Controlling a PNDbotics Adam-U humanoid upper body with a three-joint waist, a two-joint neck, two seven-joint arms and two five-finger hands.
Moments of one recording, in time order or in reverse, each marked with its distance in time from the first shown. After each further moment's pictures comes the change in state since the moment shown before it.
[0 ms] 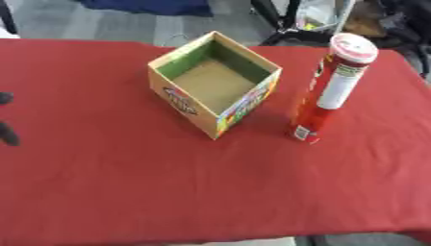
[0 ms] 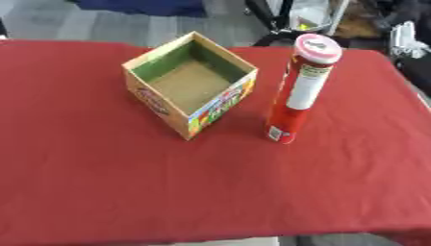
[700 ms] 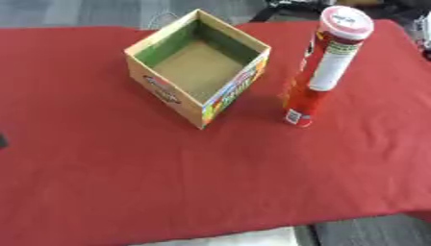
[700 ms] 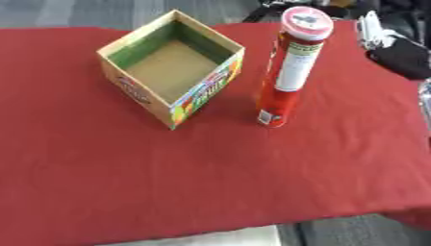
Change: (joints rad) left arm -0.008 0.000 0.002 0.000 -0.008 -0.058 -0.012; right arm -0.138 -0.074 0.054 0.000 -0.012 -0.104 0.242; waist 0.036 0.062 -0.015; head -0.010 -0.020
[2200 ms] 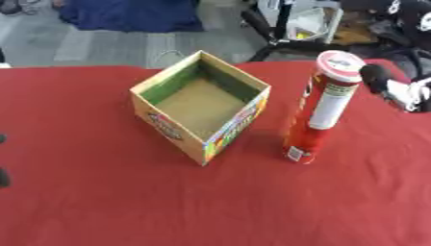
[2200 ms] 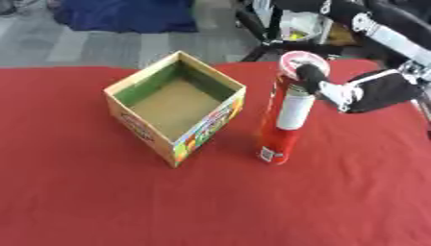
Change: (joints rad) left arm 0.000 0.000 0.004 0.000 0.005 -0.002 -0.009; right arm -0.218 -0.133 0.132 0.030 -0.217 -0.083 0.516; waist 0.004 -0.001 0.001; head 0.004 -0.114
